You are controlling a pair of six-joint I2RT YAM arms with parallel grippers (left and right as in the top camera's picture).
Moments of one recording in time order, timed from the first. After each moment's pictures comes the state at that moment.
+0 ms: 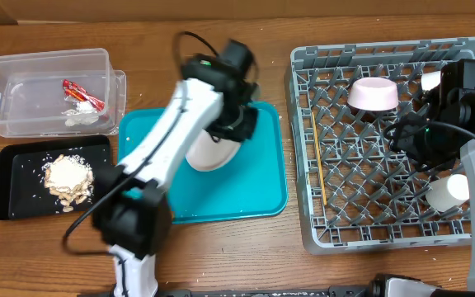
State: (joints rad) left arm -0.49 2.04 1.81 -1.27 0.19 -0.20; right arm -0.13 1.44 1.49 -1.41 -0.07 0.28
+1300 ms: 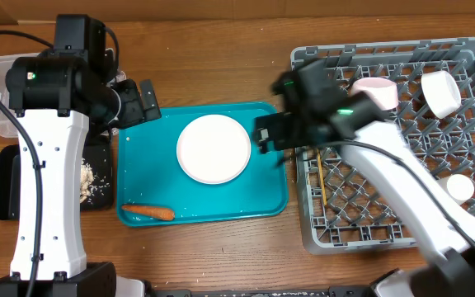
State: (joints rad) left arm -0.02 1.62 1.92 -1.55 0.06 -0.34; right arm 0.54 1.66 1.49 -0.97 -0.22 0.30
